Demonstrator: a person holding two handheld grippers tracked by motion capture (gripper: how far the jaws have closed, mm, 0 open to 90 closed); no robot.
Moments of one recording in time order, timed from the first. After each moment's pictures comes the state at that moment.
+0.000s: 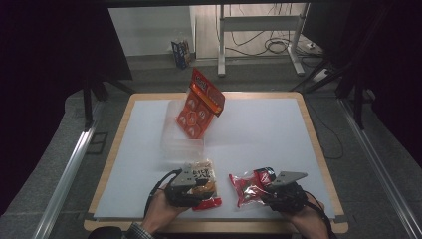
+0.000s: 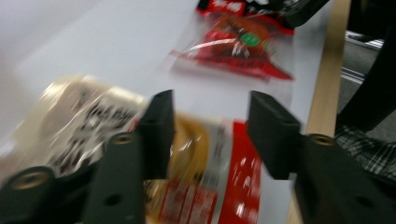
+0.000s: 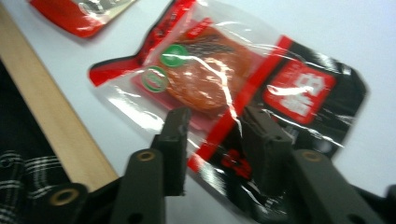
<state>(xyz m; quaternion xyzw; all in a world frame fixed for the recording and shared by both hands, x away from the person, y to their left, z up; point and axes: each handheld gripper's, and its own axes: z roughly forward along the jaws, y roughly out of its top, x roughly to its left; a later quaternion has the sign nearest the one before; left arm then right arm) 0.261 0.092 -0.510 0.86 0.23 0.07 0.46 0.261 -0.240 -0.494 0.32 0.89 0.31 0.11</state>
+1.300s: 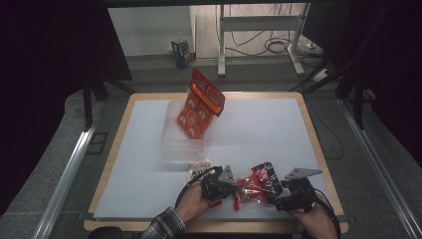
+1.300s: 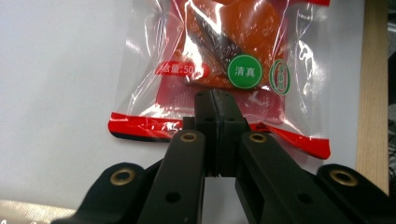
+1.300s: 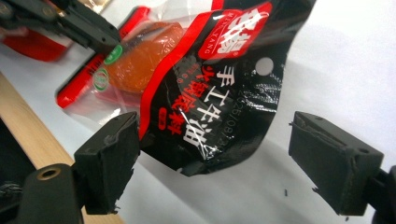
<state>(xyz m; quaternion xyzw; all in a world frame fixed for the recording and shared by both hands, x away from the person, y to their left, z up) 0.292 0.009 -0.527 0.92 0.18 0.06 0.36 0.272 -0.269 -0.501 0.40 0.84 0.35 0.07</state>
